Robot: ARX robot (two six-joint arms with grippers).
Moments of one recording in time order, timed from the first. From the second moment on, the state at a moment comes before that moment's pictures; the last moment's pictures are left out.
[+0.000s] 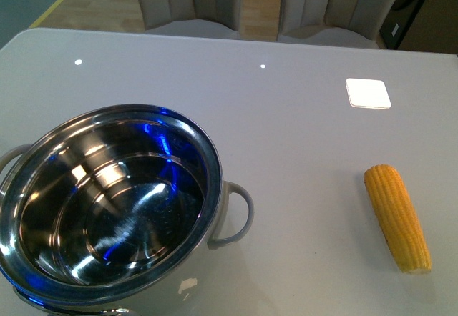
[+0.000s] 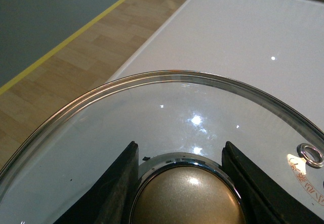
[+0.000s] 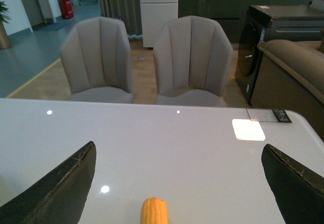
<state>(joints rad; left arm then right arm) 0.57 2.38 0.63 1.39 0.21 0.08 0.00 0.01 0.02 0.00 0.00 0.00</state>
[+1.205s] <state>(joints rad) 0.55 2.74 1.01 1.39 0.24 0.10 0.00 0.00 0.02 0.00 0.00 0.00</state>
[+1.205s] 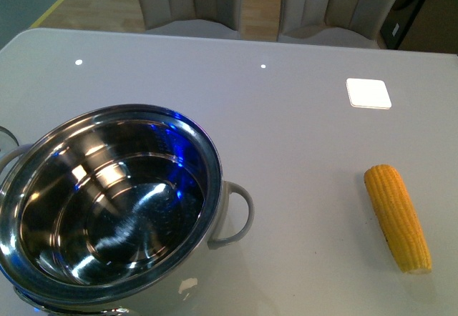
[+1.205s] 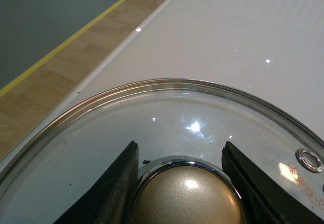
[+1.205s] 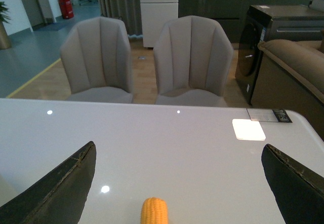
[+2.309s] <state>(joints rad) 0.57 1.99 0.64 1.23 0.32 -0.11 0.00 0.00 0.02 0.00 0.00 0.00</state>
